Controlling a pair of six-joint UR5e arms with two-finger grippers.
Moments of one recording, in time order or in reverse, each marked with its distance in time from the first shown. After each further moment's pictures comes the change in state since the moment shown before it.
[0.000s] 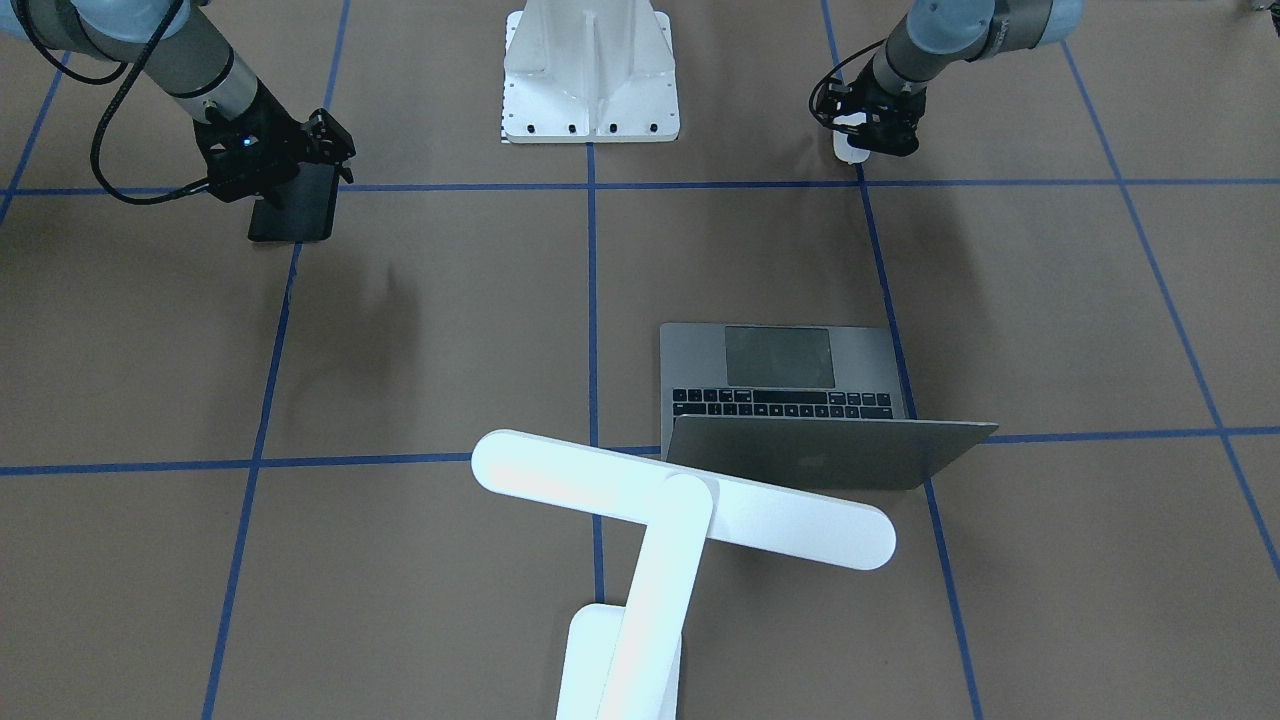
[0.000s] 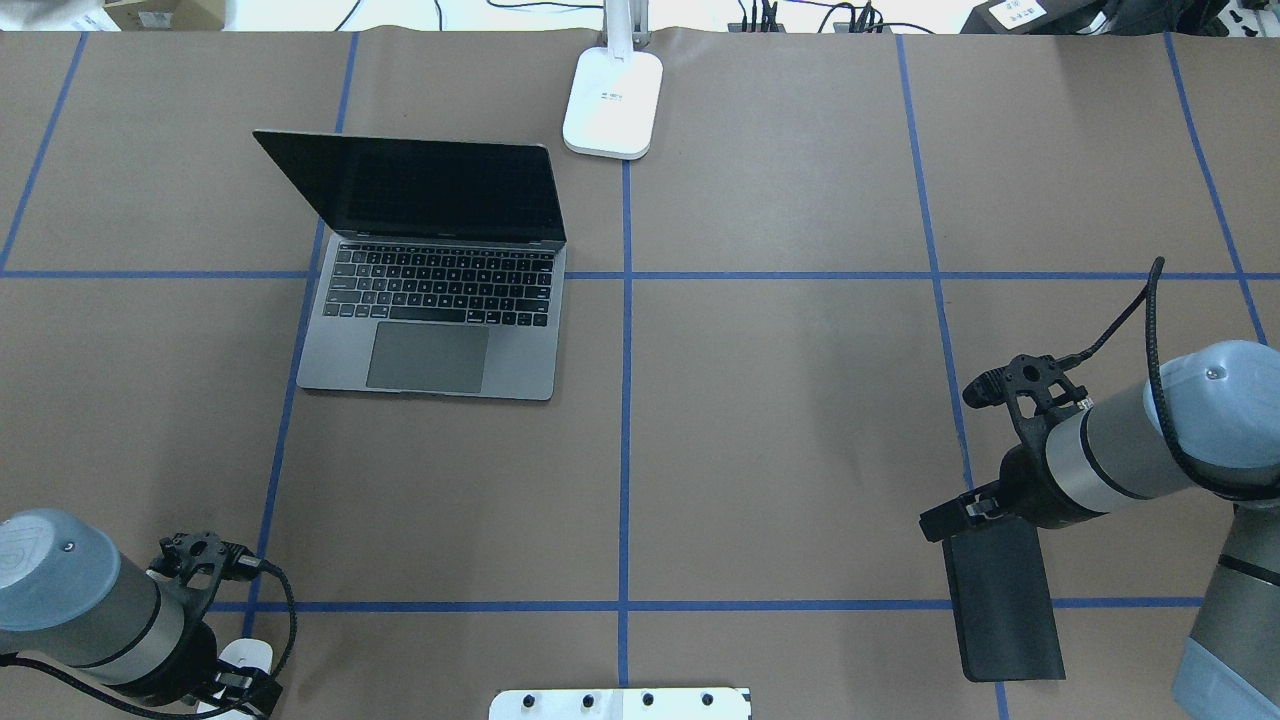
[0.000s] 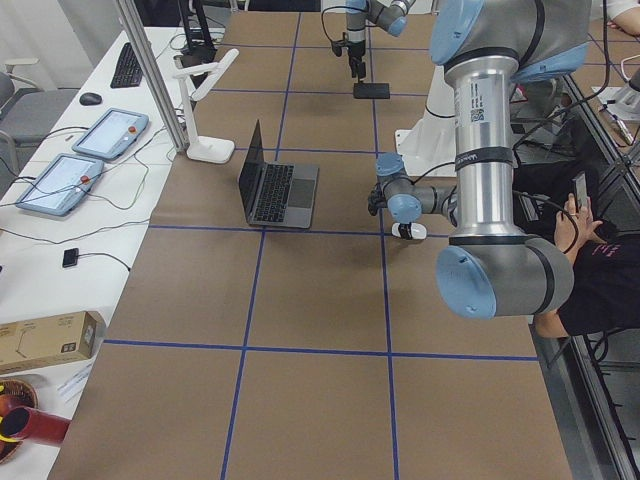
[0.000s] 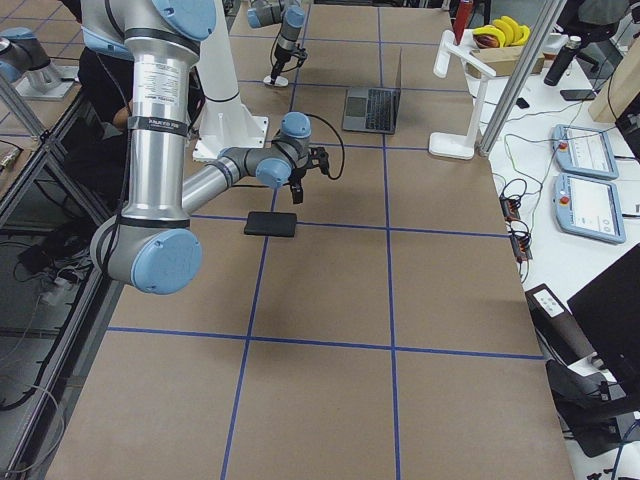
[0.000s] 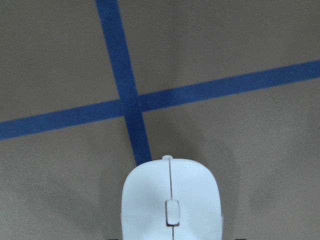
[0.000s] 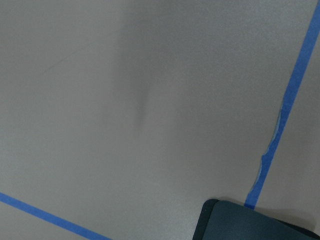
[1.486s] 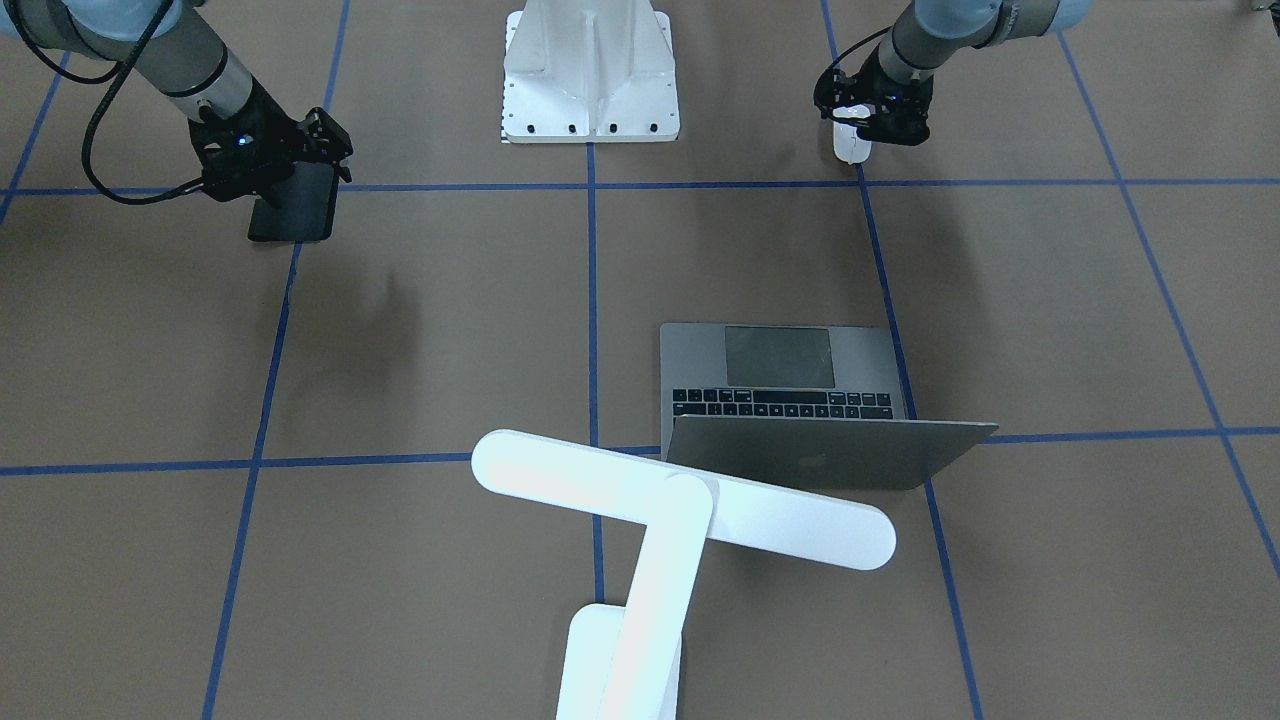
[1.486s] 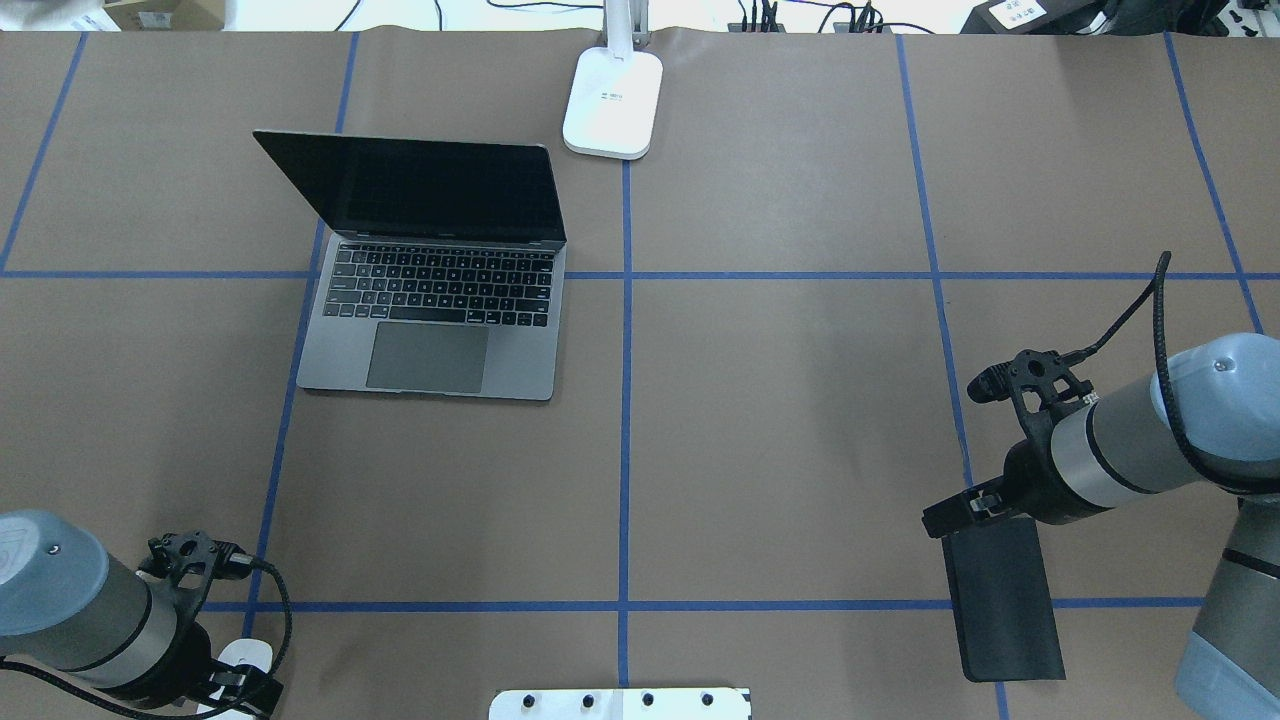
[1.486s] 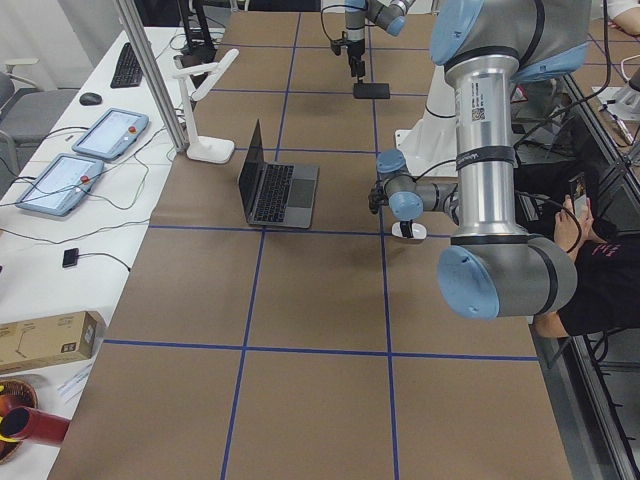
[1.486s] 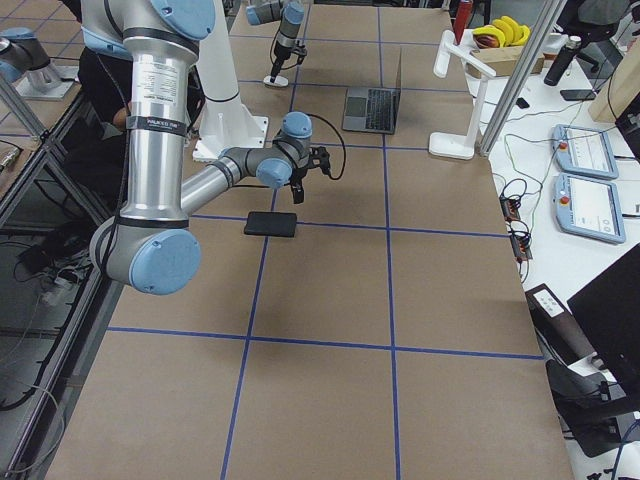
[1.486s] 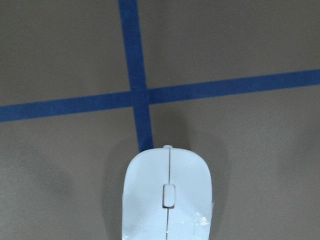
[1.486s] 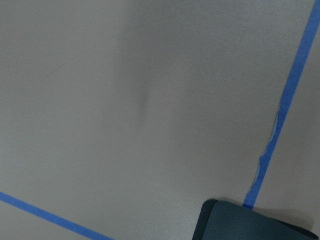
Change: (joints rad) left arm 0.000 0.017 -0.027 0.005 0.008 -0.032; right arm 0.012 0.000 0.000 0.002 0.016 0.000
